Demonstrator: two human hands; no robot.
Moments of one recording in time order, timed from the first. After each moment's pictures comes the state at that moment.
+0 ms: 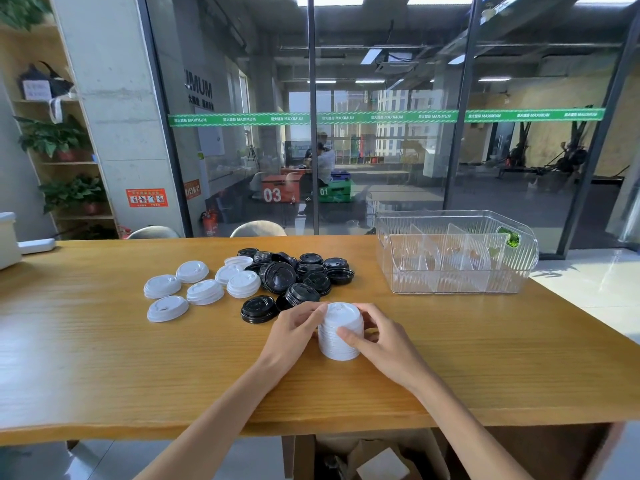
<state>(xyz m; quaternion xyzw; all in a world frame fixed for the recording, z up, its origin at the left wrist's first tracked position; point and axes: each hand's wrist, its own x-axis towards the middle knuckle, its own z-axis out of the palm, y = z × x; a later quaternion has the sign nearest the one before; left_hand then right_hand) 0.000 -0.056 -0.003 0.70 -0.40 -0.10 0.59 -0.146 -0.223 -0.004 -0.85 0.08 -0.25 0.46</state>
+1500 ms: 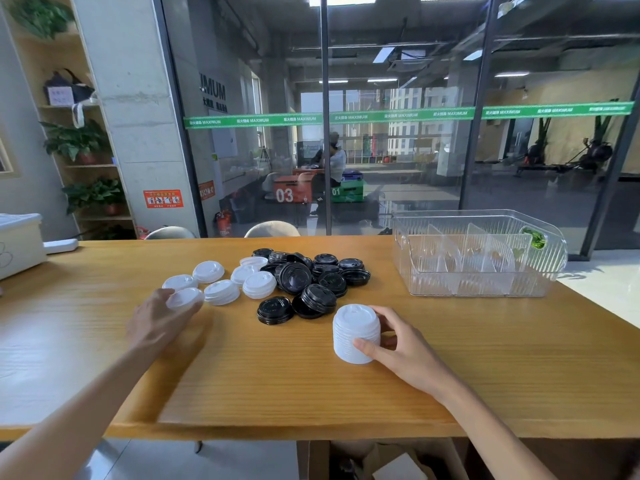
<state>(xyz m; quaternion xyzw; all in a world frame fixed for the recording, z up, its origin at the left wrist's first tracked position) 0.148 0.120 0.024 0.91 -0.06 0.10 0.39 -0.142 -0.230 -0.007 -0.86 0.08 -0.21 0.46</state>
